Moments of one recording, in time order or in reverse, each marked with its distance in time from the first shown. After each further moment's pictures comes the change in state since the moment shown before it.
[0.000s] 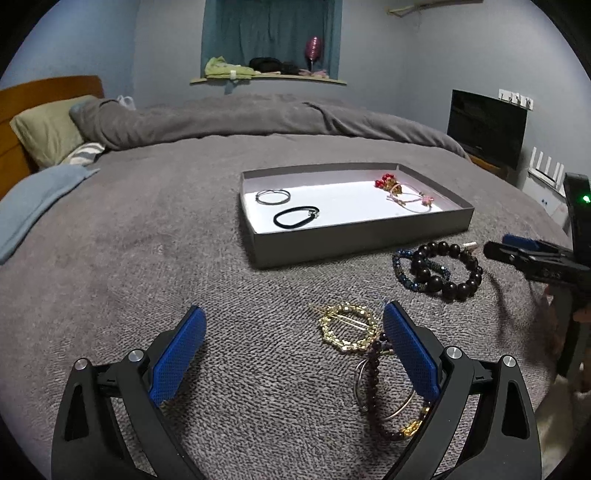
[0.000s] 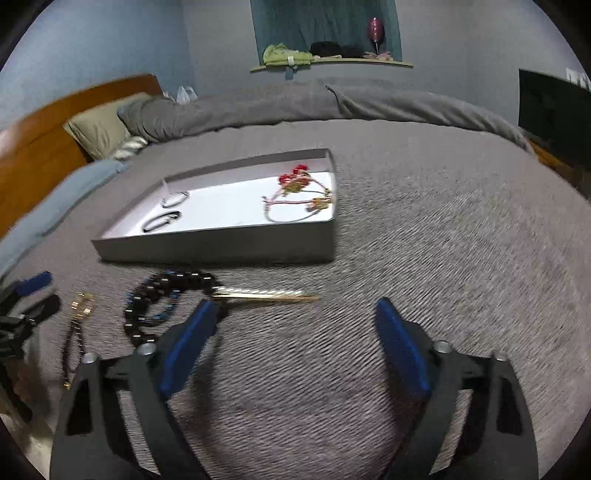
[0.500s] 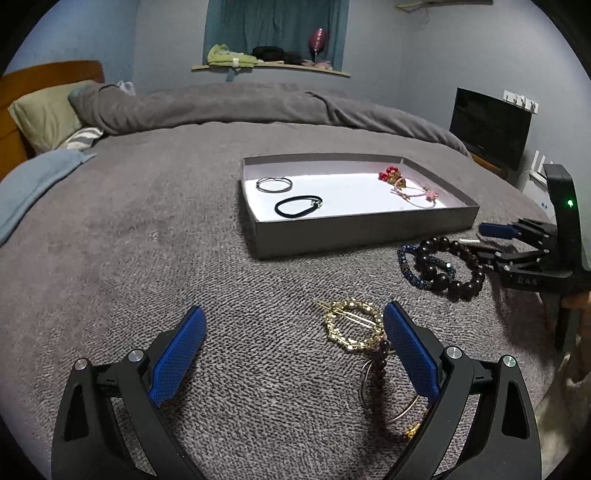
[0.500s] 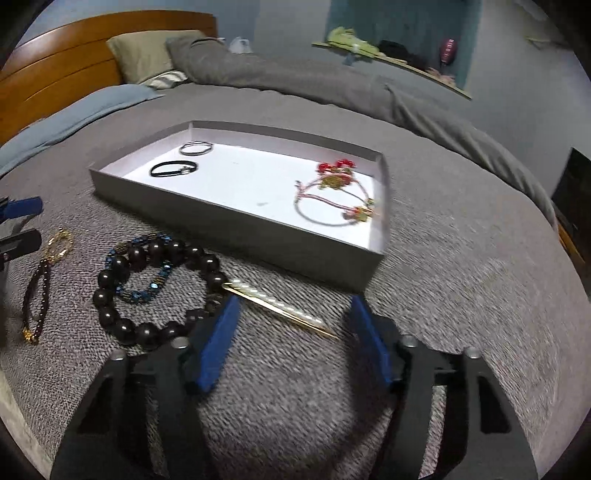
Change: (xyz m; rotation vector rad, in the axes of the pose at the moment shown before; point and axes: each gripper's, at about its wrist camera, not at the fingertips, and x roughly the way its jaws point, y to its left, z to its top) left arm 0.010 0.005 -0.001 -0.027 0.042 -0.018; right arm 0.034 0.031 0.015 -0.331 0.090 0.023
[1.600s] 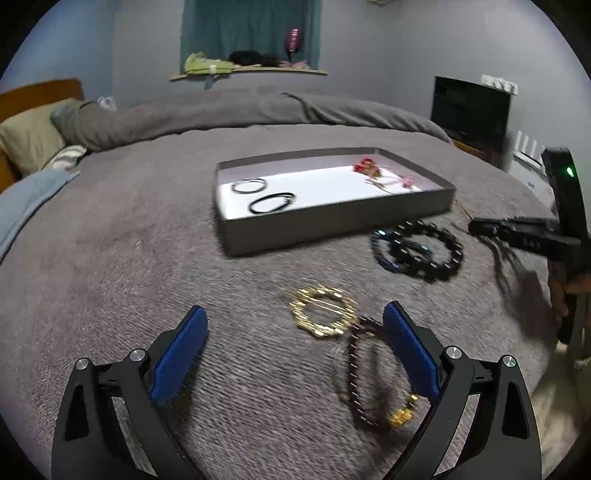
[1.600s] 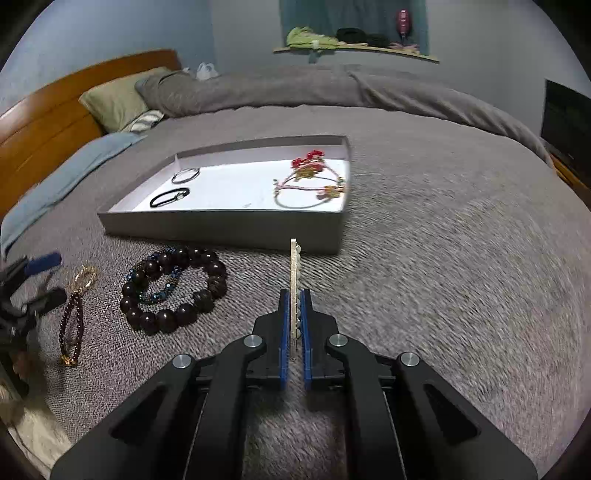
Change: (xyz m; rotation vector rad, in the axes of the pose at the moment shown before) left arm -0.010 -0.021 -0.011 0.097 -0.006 -0.043; right arm -0.037 -0.029 -0.031 0.278 -0.045 0.053
